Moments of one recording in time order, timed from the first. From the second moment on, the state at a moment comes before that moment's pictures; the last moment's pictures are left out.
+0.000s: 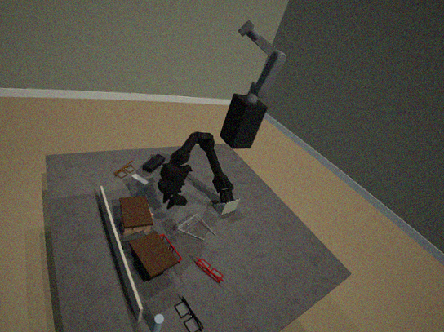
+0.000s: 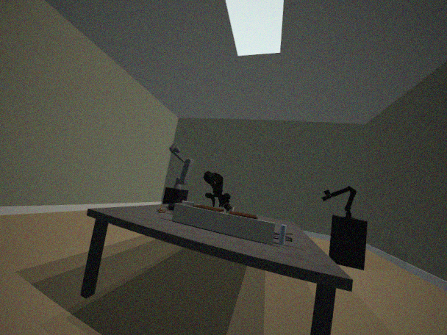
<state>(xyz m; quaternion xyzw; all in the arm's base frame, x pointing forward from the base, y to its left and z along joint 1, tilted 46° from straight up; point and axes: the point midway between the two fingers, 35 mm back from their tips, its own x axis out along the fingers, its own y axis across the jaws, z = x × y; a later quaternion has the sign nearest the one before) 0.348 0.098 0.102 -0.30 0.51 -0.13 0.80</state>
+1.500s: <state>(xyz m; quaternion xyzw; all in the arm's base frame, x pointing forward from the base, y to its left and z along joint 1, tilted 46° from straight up) 0.231 0.087 0.016 -0.43 0.63 -0.11 0.63</state>
